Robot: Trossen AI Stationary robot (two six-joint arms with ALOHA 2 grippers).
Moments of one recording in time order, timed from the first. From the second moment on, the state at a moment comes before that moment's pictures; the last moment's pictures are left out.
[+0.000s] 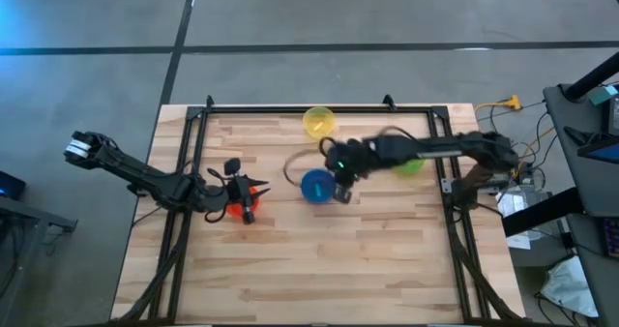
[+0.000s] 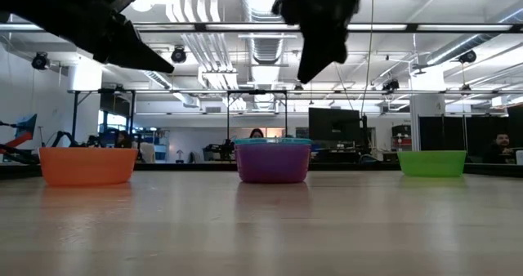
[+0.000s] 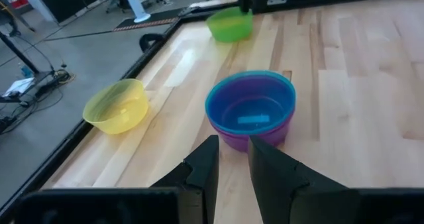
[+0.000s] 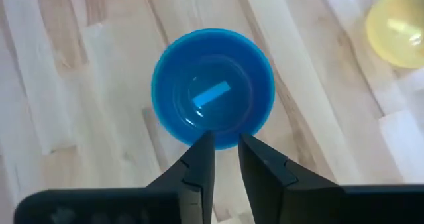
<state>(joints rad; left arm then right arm) -0.33 0.94 0.42 0.08 -0.68 -0.07 -0.02 1.66 1.40 -0.82 0.11 0.28</state>
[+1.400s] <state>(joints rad) -0.25 1.01 0.96 -1.03 -0.44 -0.39 0.50 1.21 0.71 0.17 0.47 0.05</state>
